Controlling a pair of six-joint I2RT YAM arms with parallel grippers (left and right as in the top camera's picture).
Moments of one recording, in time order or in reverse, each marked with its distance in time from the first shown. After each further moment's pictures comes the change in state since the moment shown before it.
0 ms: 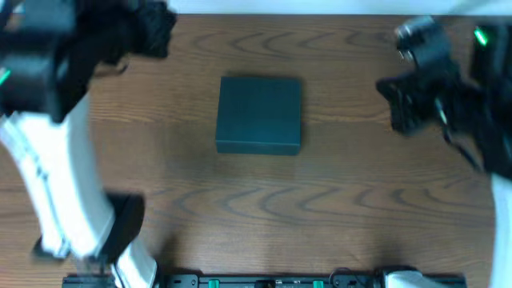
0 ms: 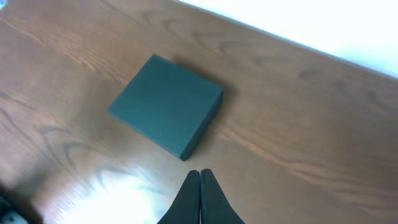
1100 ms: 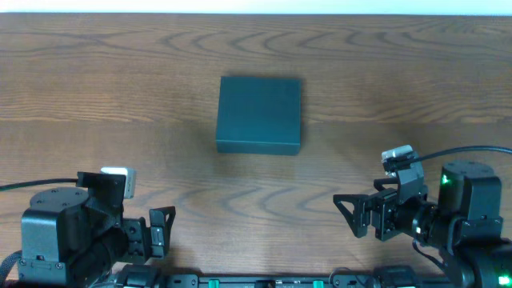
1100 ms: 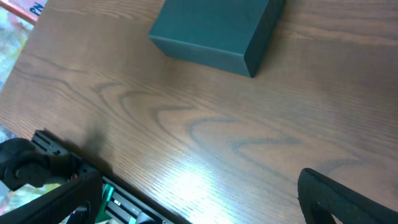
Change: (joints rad) left arm 0.000 -1.107 -1.500 0.146 -0.117 -0.085; right arm 0.000 -0.556 -0.825 0.124 -0.162 0.256
